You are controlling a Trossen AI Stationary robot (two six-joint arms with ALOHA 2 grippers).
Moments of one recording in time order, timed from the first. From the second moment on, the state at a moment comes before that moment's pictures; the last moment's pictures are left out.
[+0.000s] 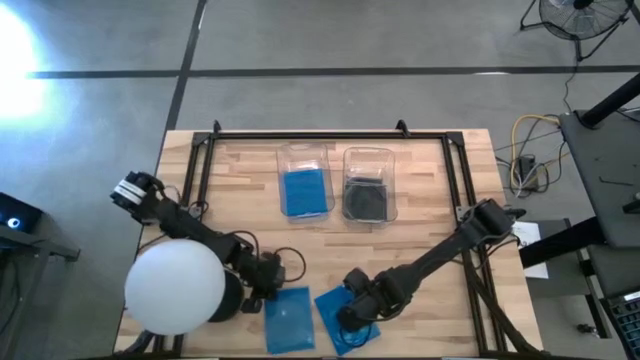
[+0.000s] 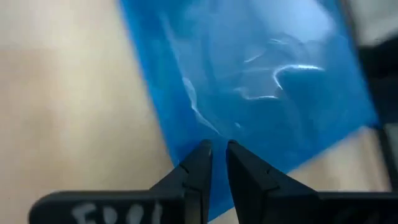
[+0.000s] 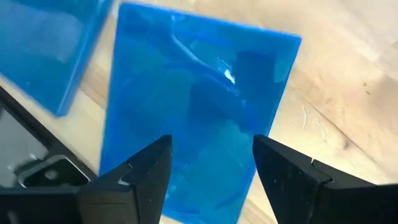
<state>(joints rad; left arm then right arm) -0.47 1.65 0.67 -0.03 0.21 -0.40 0.58 1.99 1.52 -0.79 0.09 1.49</state>
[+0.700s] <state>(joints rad) -0.31 1.26 0.54 -0.40 -0.08 -0.85 0.32 2.12 1.47 -0.39 0.12 1.66</state>
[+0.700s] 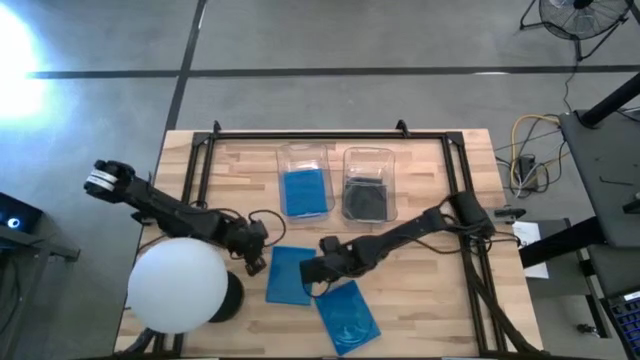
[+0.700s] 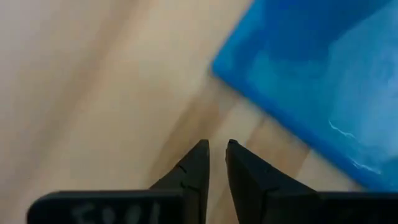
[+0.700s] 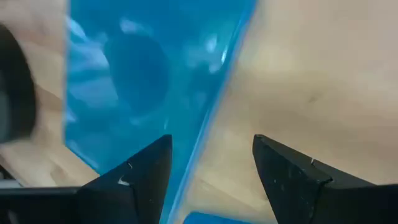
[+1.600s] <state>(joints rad) -0.27 1.35 0.34 0.00 0.23 -0.81 0.19 2.17 1.48 -0.02 0.18 1.49</state>
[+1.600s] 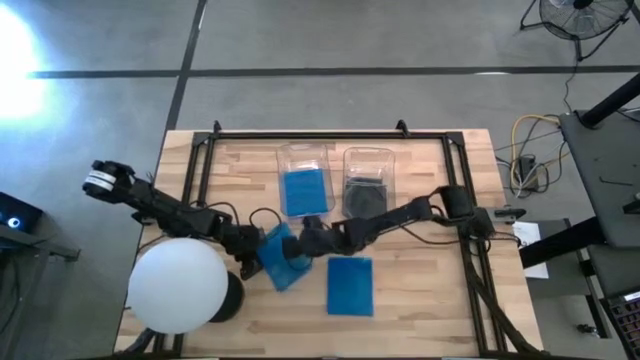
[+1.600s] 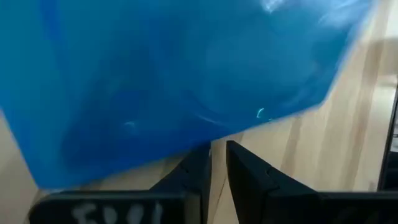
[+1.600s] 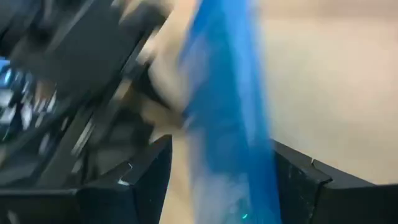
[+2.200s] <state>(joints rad) -0.26 1.34 0.34 0.08 0.18 -0.78 0.19 2.17 1.50 0.00 -0.03 1.49</state>
